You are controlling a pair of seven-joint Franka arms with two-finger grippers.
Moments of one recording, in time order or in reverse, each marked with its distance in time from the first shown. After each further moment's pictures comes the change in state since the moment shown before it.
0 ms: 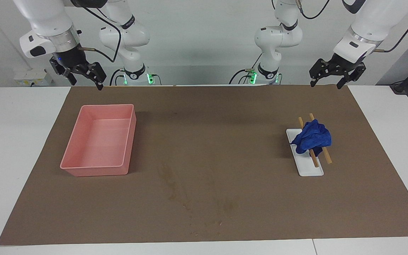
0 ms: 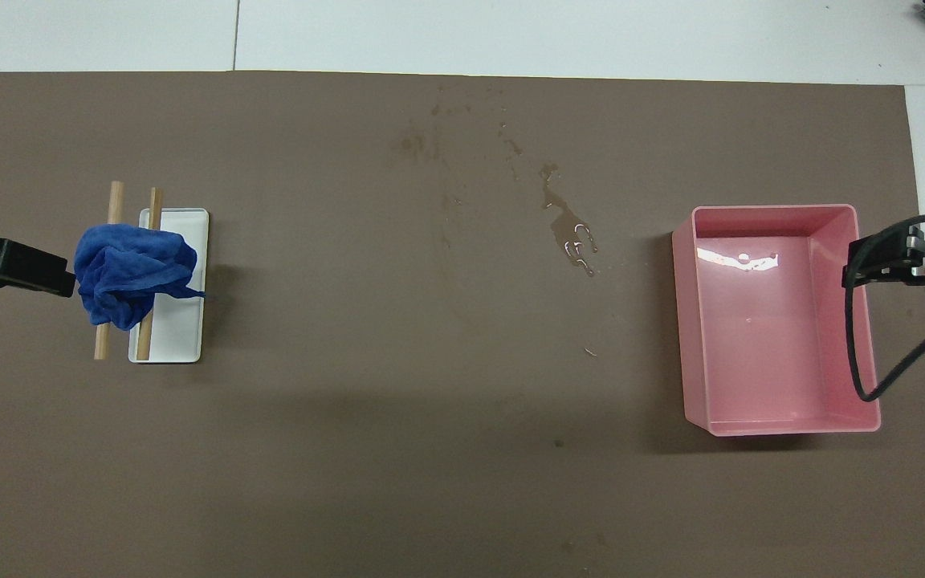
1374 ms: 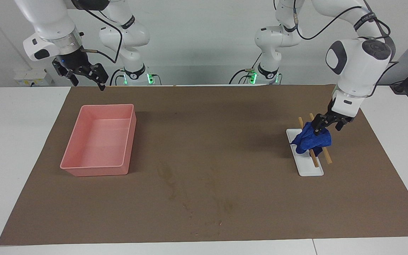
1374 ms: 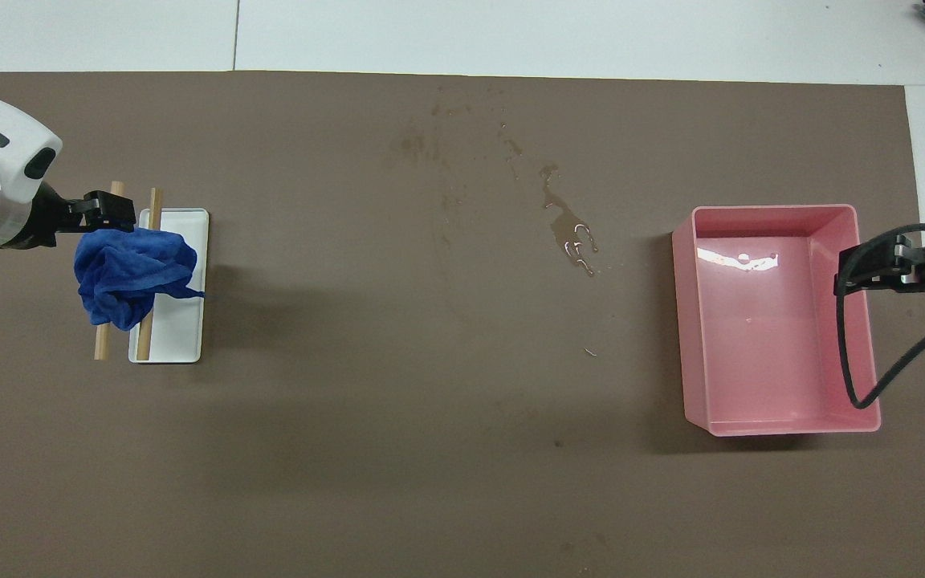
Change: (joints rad) left arm 0.034 0.118 0.007 -0.331 0.094 0.611 -0.291; right arm 0.006 -0.005 0.002 -0.023 0.000 -0.001 -0.017
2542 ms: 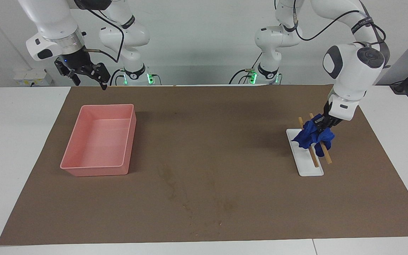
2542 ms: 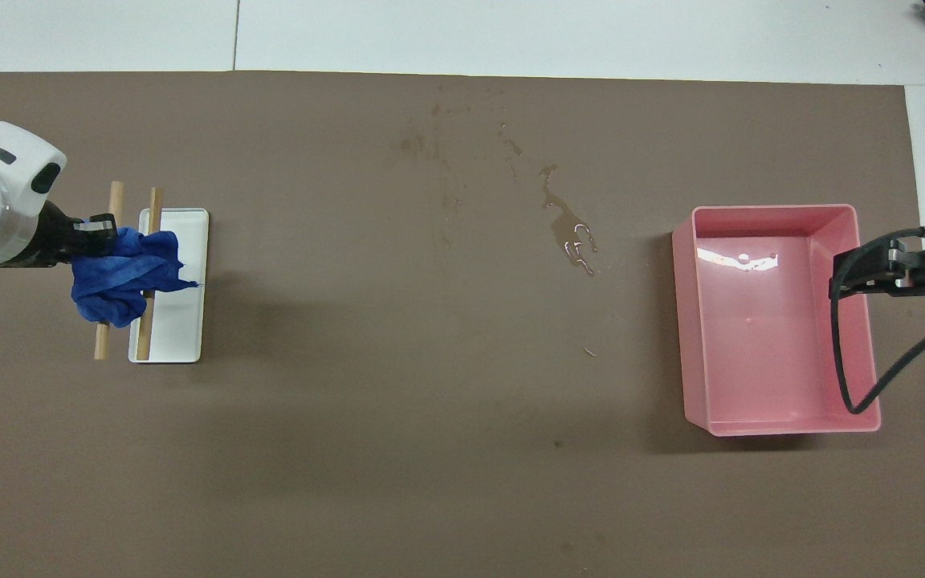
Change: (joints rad) left arm 0.004 -0.013 -0.004 0.045 -0.027 -0.132 -0.057; right arm 0.007 -0.008 0.000 -0.010 0.000 0.000 0.000
